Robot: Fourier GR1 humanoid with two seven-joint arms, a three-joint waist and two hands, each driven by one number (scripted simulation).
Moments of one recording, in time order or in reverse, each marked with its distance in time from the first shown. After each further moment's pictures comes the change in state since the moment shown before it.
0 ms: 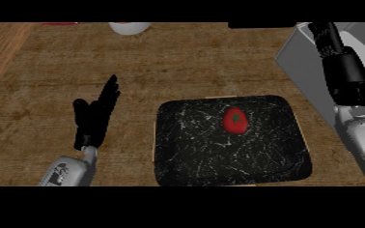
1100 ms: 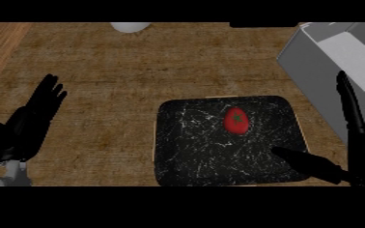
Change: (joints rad) left arm 0.154 0.184 0.264 -0.186 0.223 -0.194 0.019; right arm 0.483 -0.074 0.124 -0.545 0.450 -0.320 0.360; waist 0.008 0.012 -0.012
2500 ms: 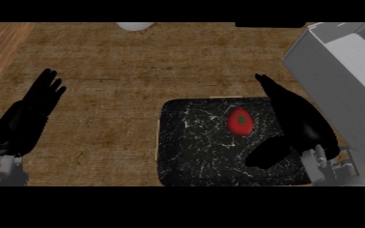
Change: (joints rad) left arm -0.031 -0.003 0.036 -0.010 0.008 -0.045 0.045; right arm -0.501 0.062 0.224 0.077 -0.046 0.659 0.946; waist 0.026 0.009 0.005
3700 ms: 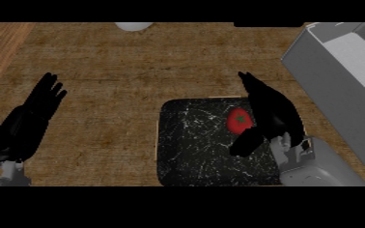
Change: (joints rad) left arm 0.032 -0.053 0.031 -0.034 -0.055 -0.026 0.015; right arm -0.028 0.175 -0.003 0.144 0.166 0.086 -0.040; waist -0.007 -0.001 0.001
